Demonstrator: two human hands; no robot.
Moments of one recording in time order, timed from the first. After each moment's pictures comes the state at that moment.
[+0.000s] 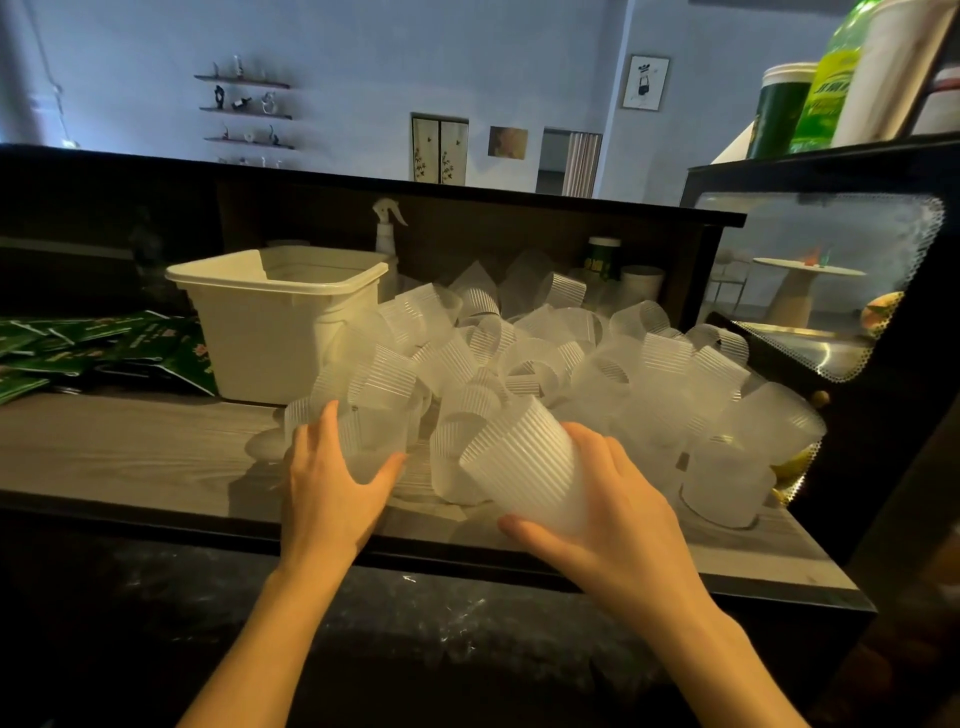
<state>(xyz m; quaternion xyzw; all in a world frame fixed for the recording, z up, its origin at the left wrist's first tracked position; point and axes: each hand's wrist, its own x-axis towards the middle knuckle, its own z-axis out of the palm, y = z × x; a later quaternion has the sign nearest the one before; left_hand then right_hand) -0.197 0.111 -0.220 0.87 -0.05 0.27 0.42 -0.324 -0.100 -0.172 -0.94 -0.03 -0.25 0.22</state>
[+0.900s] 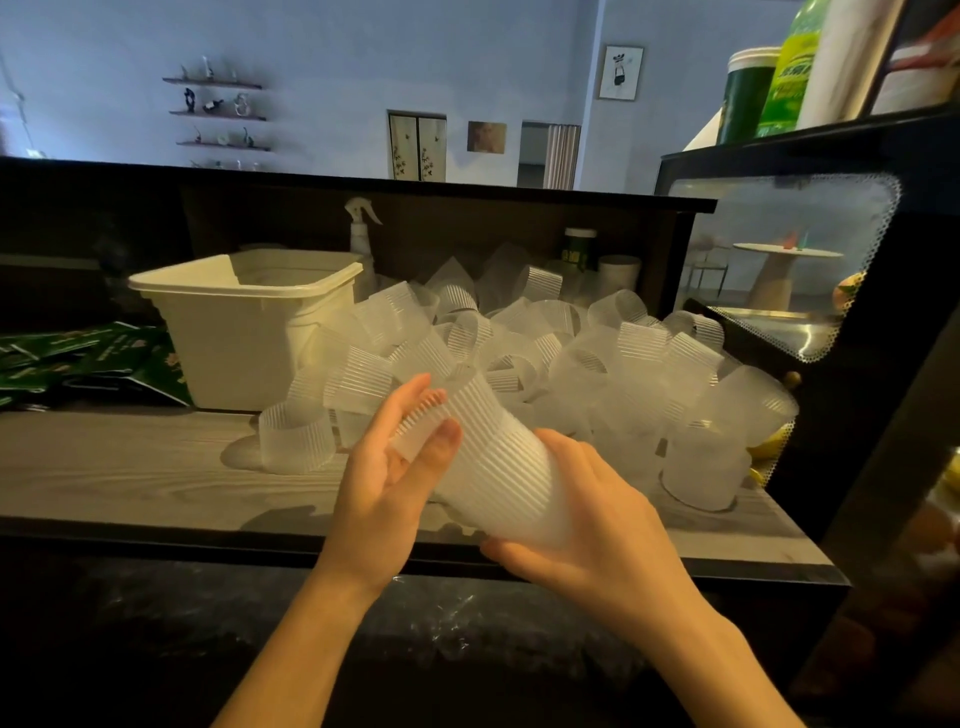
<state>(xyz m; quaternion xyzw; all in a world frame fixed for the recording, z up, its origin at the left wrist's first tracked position) -0.256 0.066 -0.182 0.62 -0.28 0.07 0.73 -0.336 -0.105 -0.175 -0.94 -0.07 -0.24 0.24</state>
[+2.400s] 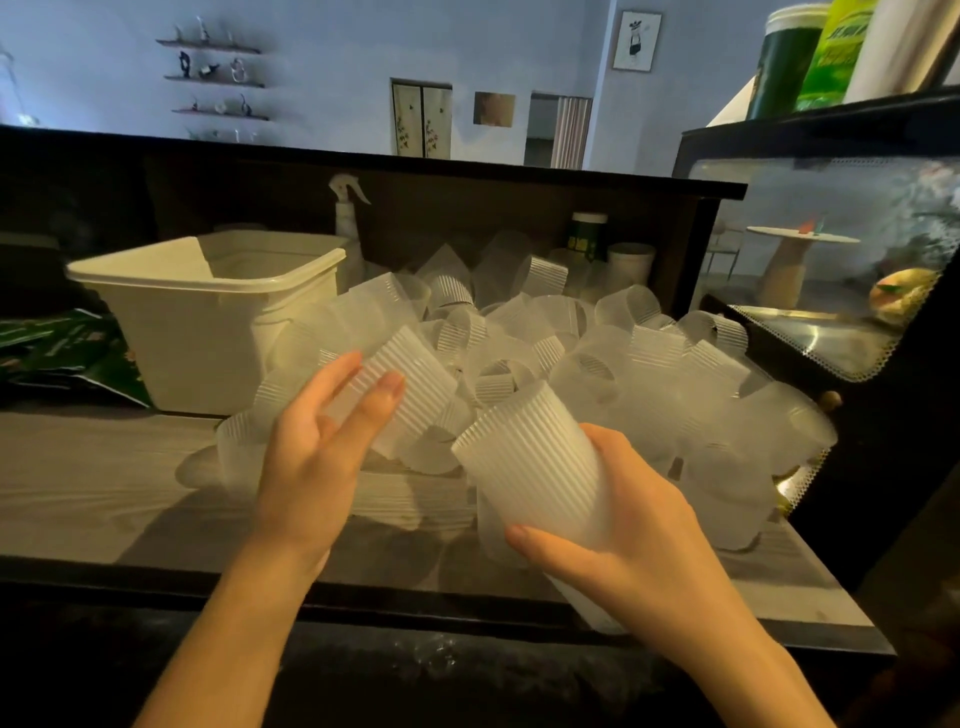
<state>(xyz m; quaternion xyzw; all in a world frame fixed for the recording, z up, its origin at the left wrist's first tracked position) -0.208 0.070 -0.156 0.65 -0.18 0.10 0.73 -0.312 -0.139 -0.155 -0.93 -0.02 -0.20 0.32</state>
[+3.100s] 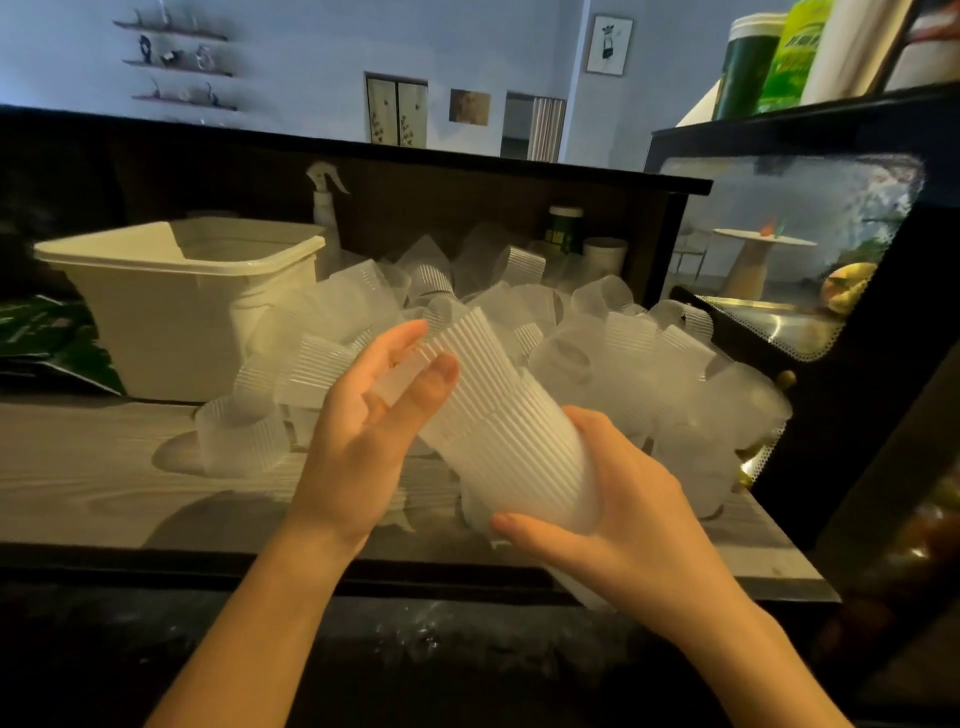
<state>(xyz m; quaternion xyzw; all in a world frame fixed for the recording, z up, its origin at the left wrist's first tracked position) -0.229 0.041 -0.147 0.62 -0.30 0.05 0.73 -0.329 -0.136 -0.151 -0.94 -0.03 -0.22 0.27</state>
